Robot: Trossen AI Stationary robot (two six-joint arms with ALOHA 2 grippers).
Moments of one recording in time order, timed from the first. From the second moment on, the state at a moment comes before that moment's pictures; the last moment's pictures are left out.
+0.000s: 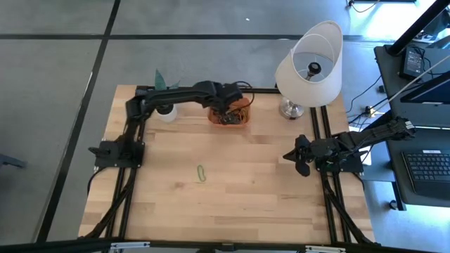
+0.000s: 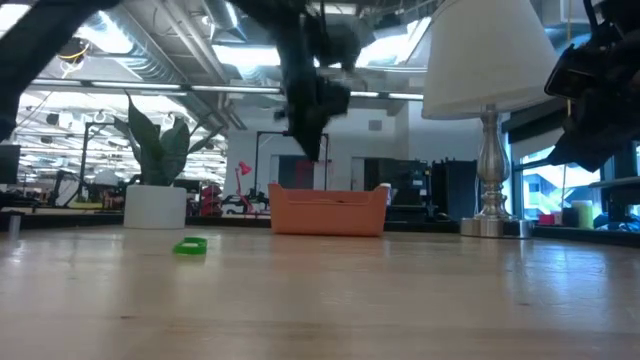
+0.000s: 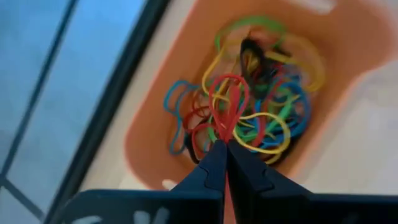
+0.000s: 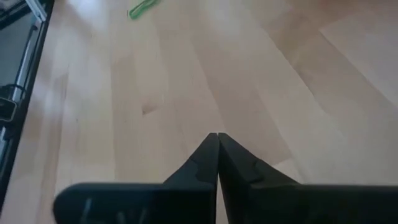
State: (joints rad) left arm 0.35 2.01 1.81 -0.99 -0.30 -0.10; right arm 0.28 0.44 0.25 -0.47 0.21 0.61
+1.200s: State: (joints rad) left arm 0.41 2.02 1.81 -0.98 -0.21 -0.21; right arm 0.27 0.44 0.26 -0.42 0.30 0.63
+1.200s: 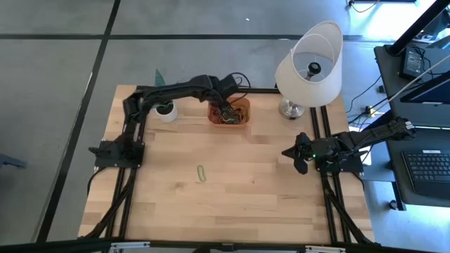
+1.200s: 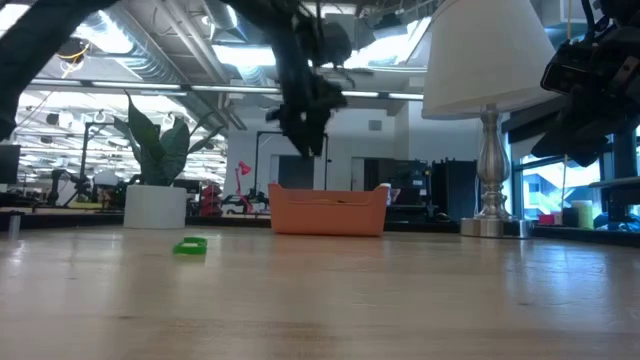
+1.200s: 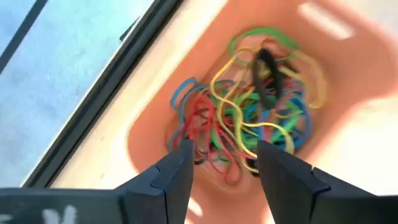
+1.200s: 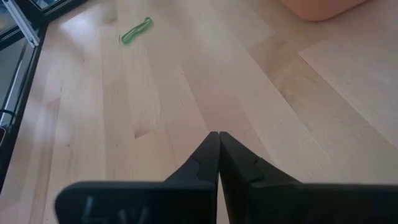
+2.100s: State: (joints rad) left arm -0.04 1.86 1.79 -1.14 -0.43 -0.47; right arm 0.25 0.39 0.18 -0.10 0.29 0.05
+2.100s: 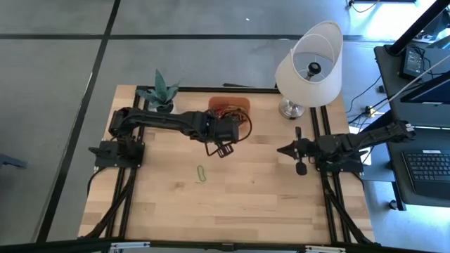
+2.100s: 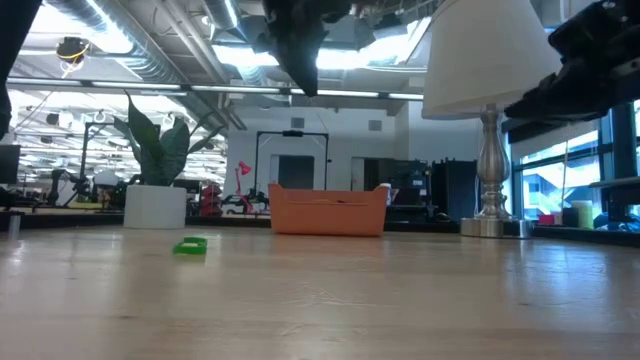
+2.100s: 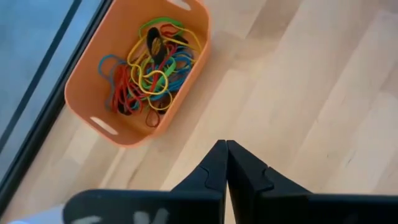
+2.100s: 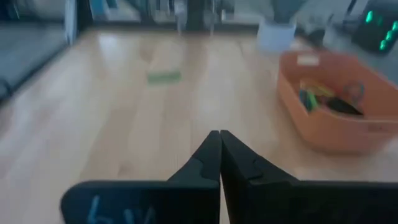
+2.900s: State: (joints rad) left arm -0.04 1.86 1.79 -1.13 -0.41 -0.56; right arm 0.07 0.00 0.01 0.06 0.16 0.03
